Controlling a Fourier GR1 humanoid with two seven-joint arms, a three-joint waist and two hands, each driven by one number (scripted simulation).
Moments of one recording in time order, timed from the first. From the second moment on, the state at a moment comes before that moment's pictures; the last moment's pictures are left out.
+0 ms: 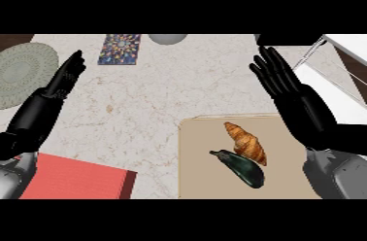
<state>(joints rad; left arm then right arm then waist) -0.25 0.61 -0.26 -1.67 0.20 0.14 -0.04 -0.33 -0.39 0.28 -1.71 -0.47 -0.02 -0.04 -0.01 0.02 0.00</state>
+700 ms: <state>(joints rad) -0.02 0.55 -0.13 -1.44 0.33 0.18 0.05 -0.18 -0.32 0.44 -1.55 0.13 -0.47 -0.09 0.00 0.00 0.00</state>
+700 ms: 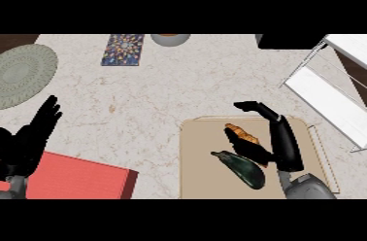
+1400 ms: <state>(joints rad) 0.02 0.52 -0.09 -1.39 0.34 0.15 0.01 -0.07 -0.39 0.65 -1.72 0.80 -0.43 0.54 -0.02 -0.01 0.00</state>
